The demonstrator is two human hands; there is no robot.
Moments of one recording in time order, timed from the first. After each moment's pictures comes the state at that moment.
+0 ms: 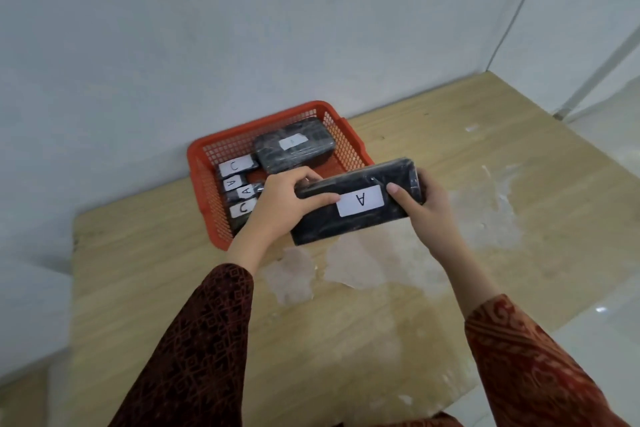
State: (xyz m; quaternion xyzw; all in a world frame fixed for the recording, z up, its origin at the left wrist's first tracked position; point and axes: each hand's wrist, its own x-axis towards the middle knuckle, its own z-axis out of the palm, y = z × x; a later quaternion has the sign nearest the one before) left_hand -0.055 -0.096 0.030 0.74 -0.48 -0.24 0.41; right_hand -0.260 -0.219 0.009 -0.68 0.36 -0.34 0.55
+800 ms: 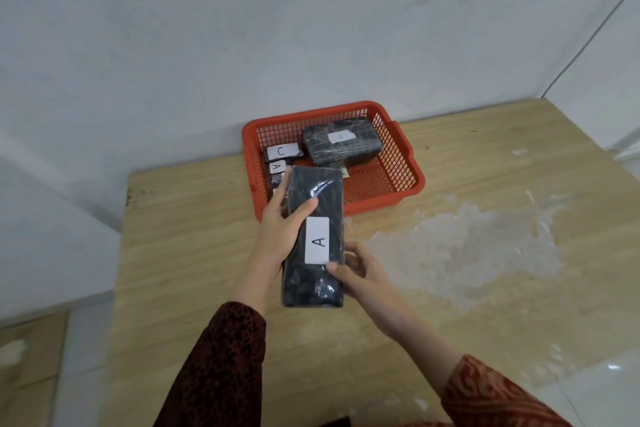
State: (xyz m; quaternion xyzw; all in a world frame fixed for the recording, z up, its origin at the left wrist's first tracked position) left_hand -0.051 -0.011 0.005 0.64 -0.17 -0.34 0.66; right_hand -0.211 -0.077 -0.018 -0.56 0.28 -0.08 0.78
